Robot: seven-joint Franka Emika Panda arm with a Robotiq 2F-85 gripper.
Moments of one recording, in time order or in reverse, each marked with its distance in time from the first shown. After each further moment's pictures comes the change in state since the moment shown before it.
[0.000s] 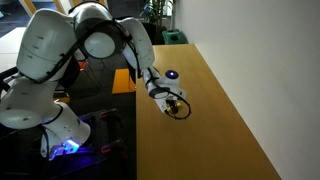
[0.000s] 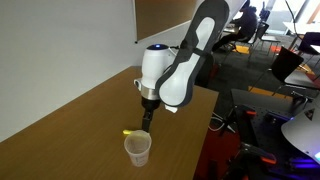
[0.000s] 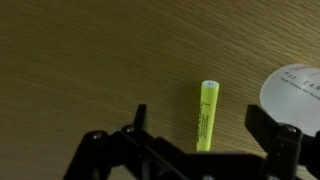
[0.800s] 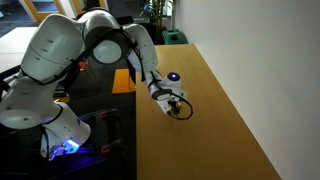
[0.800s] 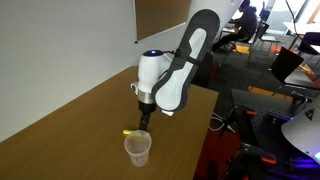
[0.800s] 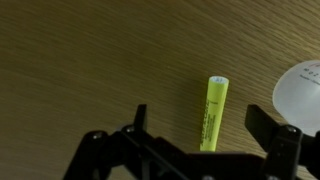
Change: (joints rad) arm 0.003 0.072 -0.002 0.073 -0.030 0.000 0.000
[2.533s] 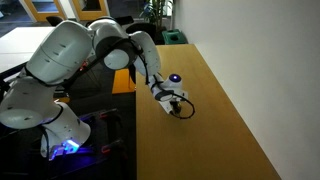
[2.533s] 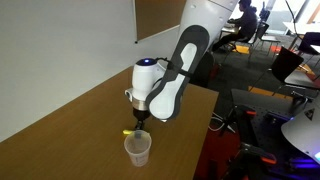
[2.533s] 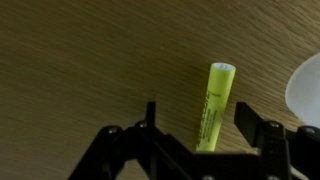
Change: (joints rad) arm 0.021 0.102 -0.001 0.113 -0.032 0.000 0.000
